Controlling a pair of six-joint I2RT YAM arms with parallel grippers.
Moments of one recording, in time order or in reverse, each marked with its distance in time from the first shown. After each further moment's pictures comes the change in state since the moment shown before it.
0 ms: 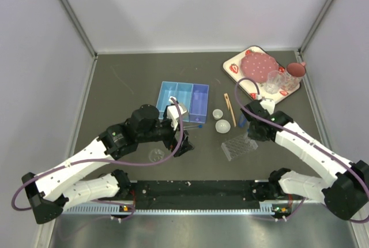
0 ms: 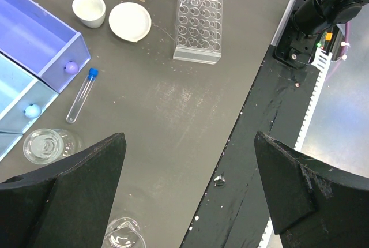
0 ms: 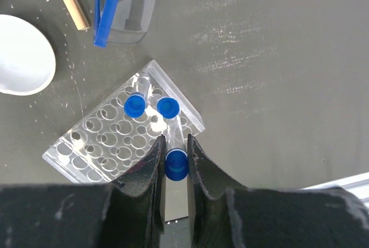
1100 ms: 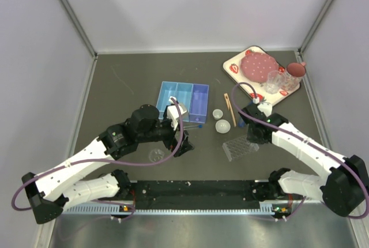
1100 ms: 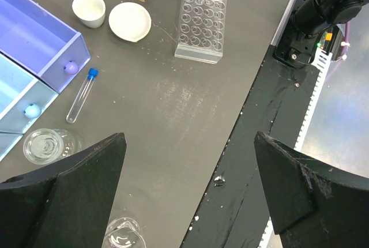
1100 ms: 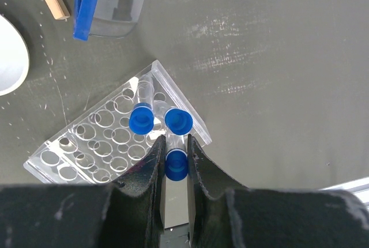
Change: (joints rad) left arm 0.000 0.000 -0.001 0.000 0.000 0.000; right arm 0.007 0.037 -0.074 0.061 -0.008 -0.001
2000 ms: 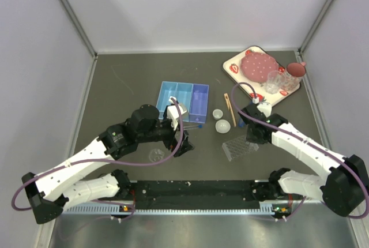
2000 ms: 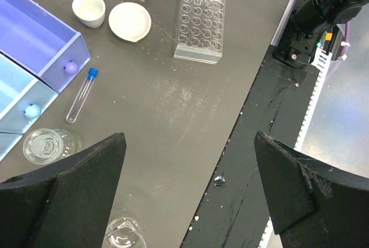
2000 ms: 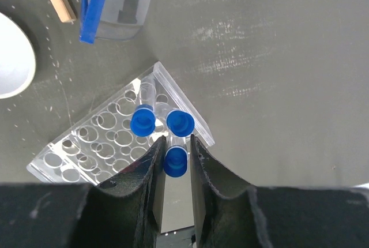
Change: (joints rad) left arm 0.000 0.000 0.000 0.000 0.000 0.000; right arm 0.003 0.000 -0.002 0.021 -0.003 0.002
